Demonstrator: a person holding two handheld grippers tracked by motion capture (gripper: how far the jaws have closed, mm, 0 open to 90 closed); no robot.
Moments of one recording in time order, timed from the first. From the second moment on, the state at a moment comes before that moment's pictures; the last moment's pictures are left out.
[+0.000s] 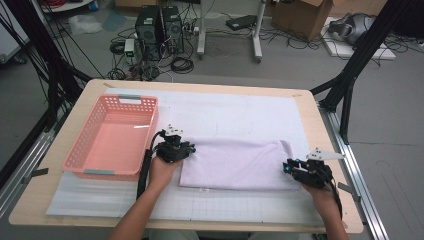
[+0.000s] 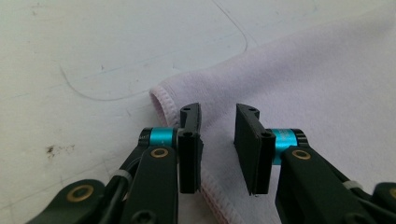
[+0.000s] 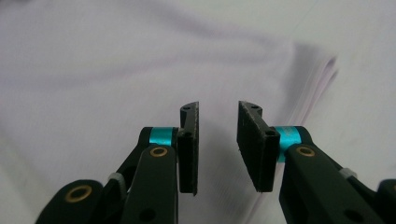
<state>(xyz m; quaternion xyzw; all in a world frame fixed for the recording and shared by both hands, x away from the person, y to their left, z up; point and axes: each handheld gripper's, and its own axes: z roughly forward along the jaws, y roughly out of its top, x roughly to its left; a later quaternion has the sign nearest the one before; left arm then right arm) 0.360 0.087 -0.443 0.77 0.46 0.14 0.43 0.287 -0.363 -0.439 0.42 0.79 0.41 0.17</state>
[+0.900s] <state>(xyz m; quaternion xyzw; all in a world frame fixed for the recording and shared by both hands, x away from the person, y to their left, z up) 0.299 0.105 -0.439 0.72 0.38 0.15 0.55 0.260 -0.379 -0.430 0.46 0.74 0.43 0.25</state>
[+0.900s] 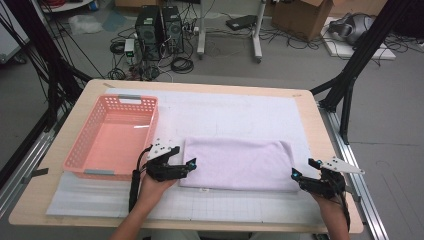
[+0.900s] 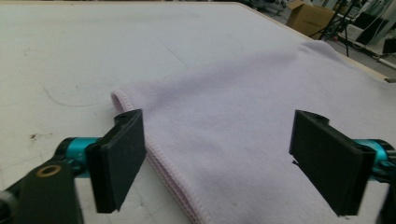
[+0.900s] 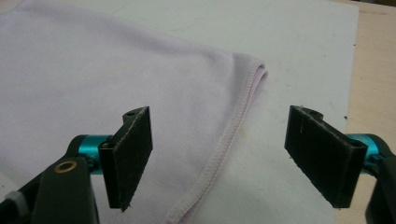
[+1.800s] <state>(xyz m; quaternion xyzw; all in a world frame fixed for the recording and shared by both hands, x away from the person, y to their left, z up) 0.298 0.107 -0.440 0.73 0.38 0.15 0.55 0.263 -0.374 -0.432 0.46 0.74 0.43 0.24</state>
